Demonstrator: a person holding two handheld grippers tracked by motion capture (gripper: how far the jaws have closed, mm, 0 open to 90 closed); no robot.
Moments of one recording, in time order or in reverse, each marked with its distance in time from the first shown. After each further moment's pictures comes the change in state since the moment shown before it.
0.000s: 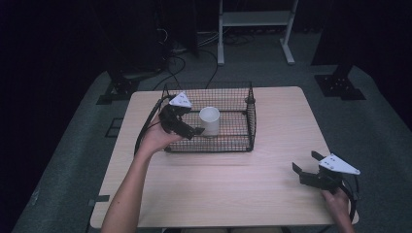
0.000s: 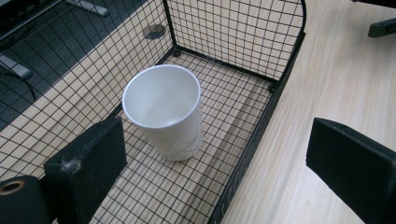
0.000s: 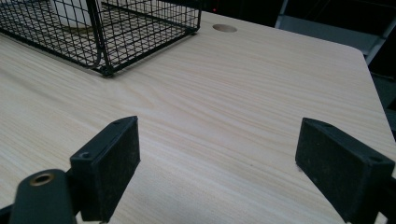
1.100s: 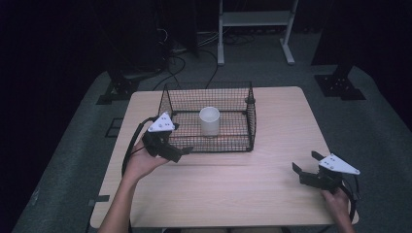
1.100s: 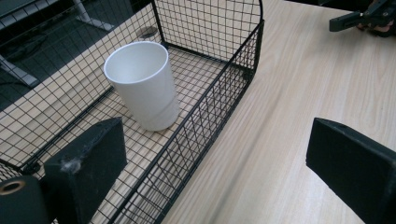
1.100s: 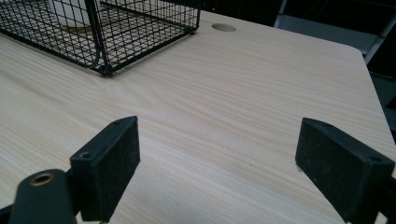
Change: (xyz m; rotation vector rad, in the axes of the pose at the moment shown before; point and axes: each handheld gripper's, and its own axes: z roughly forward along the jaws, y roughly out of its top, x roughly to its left) left arm -0.042 -0.050 -0.041 -0.082 0.027 -0.011; right arm 0.000 0.000 0.000 0.002 -0.004 0.000
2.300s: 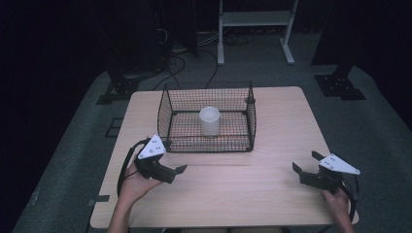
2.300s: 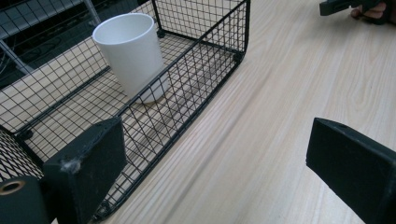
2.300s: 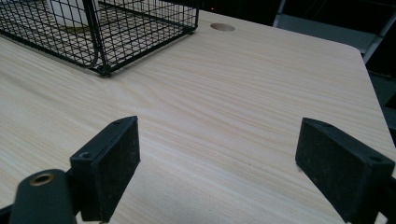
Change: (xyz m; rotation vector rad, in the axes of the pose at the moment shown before) left arm -0.035 -0.047 -0.015 -0.047 0.046 -0.011; right arm 0.000 0.000 0.000 -0.001 -0.004 0.003
